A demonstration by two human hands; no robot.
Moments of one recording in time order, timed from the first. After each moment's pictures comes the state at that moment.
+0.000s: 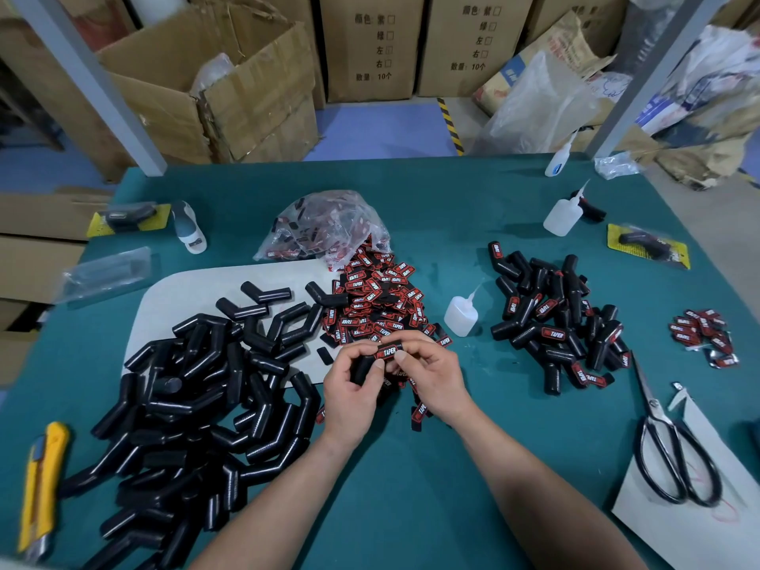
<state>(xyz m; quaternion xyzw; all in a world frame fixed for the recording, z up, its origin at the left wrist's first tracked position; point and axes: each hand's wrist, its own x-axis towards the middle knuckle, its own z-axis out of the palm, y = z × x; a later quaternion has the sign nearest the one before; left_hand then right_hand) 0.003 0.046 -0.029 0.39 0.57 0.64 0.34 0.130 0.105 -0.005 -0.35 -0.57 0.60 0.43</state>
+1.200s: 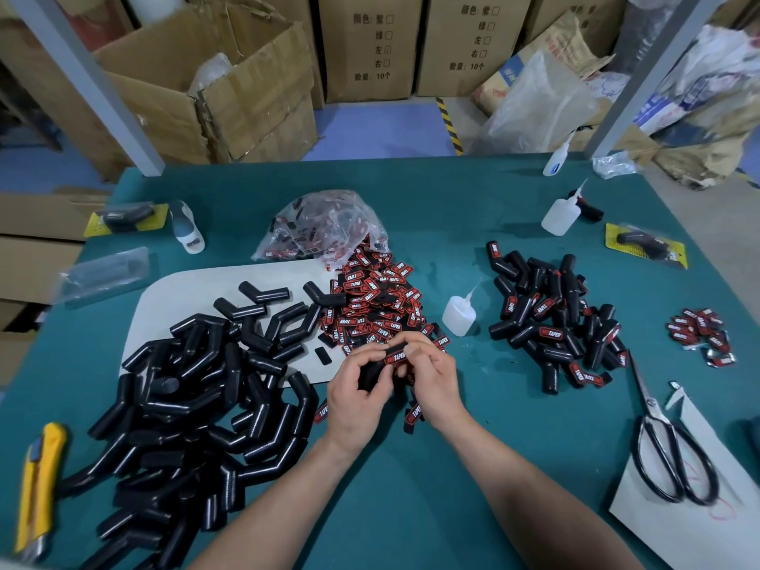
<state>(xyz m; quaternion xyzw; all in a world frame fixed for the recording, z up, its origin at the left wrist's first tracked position) 0.007 0.042 -0.031 0.48 0.58 0.61 0.24 0.122 0.098 -0.013 -0.42 -0.50 0.60 0.46</state>
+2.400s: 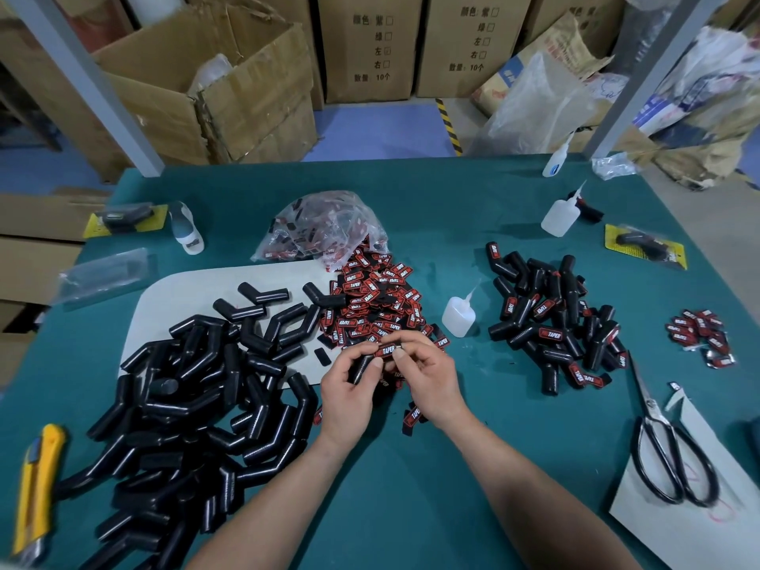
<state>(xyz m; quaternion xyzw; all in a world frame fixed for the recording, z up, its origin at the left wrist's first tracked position) 0.003 0.045 -0.021 0.37 0.59 0.62 0.35 0.129 0.103 -0.011 -0.40 -0.61 0.53 0.44</state>
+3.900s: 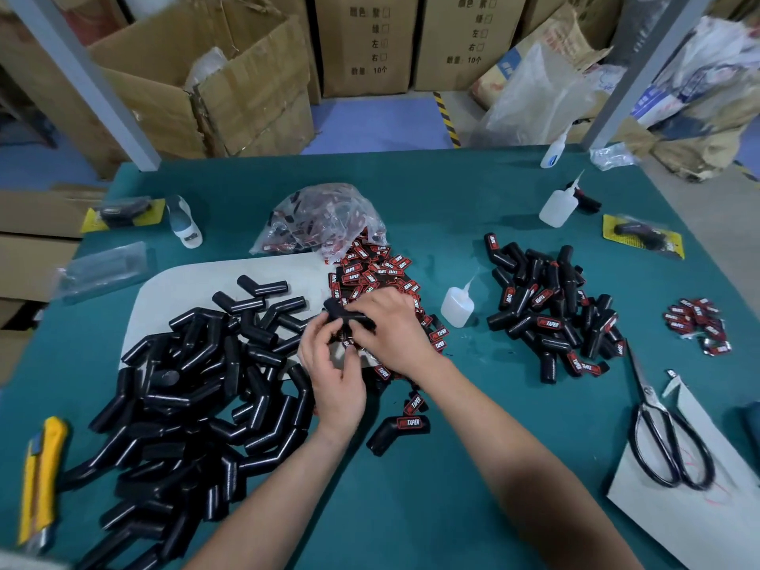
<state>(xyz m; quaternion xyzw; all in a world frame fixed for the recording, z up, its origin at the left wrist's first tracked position) -0.005 0.049 -0.026 0.40 0.66 0.62 0.17 0.083 0.150 -0.004 -0.37 -0.86 0.18 0.30</state>
